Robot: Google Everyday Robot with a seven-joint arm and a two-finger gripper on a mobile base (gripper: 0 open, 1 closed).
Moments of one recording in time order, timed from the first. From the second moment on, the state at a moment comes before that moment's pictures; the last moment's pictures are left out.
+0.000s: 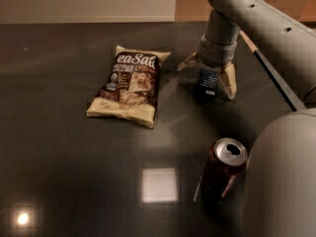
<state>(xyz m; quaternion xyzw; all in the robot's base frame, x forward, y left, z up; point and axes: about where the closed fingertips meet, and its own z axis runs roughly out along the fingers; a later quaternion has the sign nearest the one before) 0.646 -0.152 0.824 -0.94 0.33 0.00 0.06</state>
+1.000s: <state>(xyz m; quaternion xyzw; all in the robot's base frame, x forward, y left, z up) 0.648 -0.157 0.823 -0.95 0.30 0.00 0.03</state>
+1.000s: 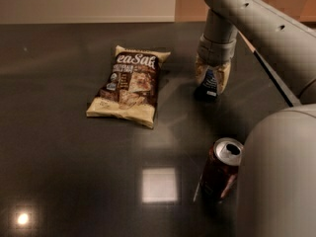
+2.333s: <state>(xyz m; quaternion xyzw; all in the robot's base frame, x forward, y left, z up) 0.622 -0.163 0.895 -0.94 0.34 -0.03 0.06</state>
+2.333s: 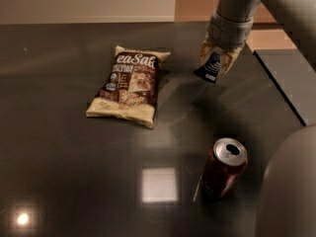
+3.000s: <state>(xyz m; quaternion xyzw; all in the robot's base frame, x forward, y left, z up) 0.613 -0.157 0.963 -0.93 0.34 -0.07 0.09</state>
